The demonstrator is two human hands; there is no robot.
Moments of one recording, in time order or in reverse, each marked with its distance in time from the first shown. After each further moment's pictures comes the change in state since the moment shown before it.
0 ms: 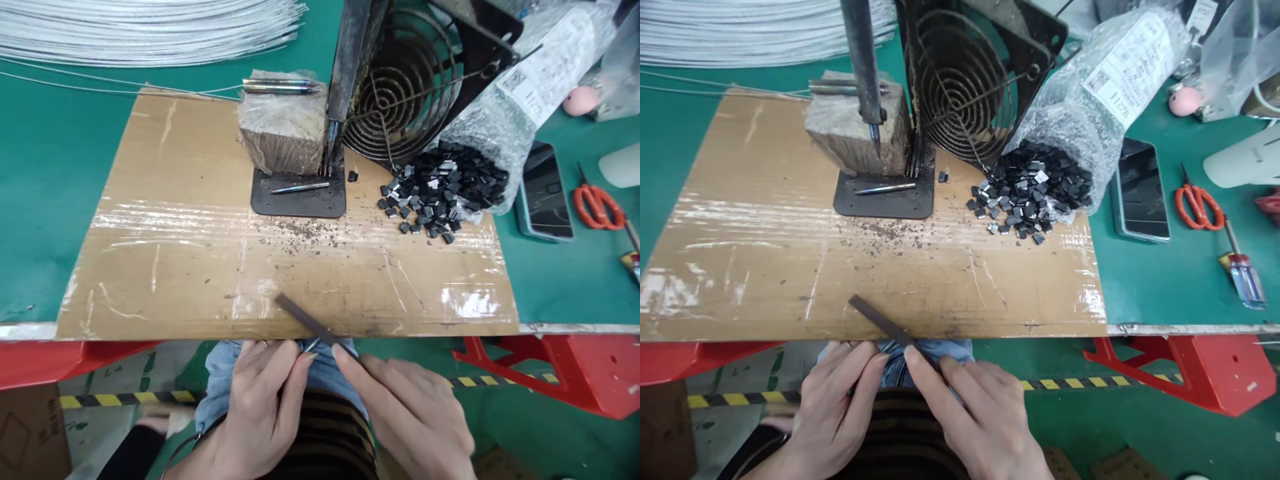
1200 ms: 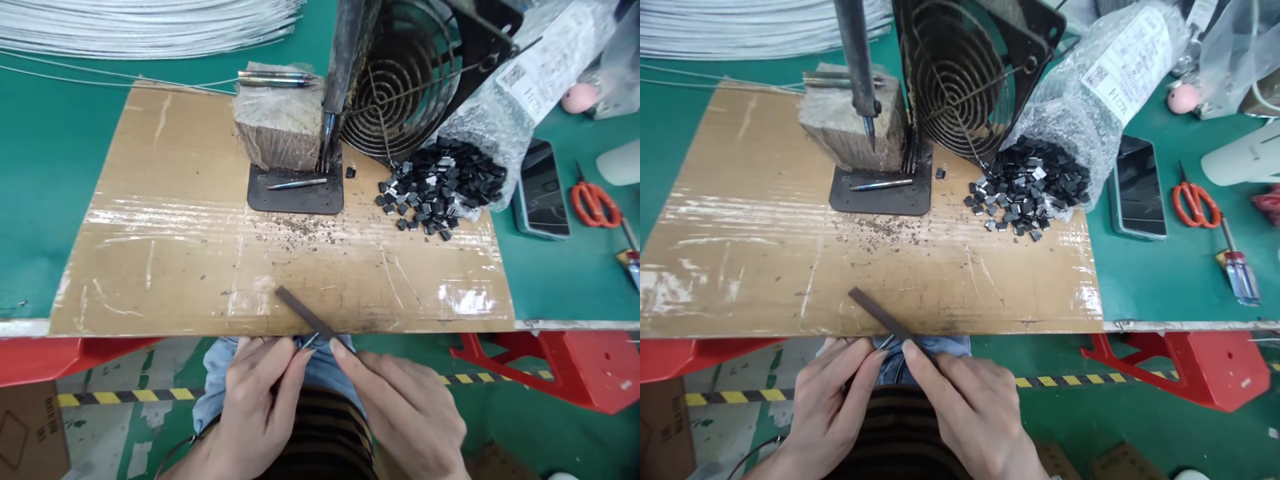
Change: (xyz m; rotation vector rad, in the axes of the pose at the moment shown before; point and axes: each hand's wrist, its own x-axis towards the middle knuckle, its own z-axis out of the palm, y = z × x) left_hand 0.000 0.002 -0.002 -0.061 -0.002 -0.059; right_hand -0.003 -0.003 0.007 0.145 0.077 0.073
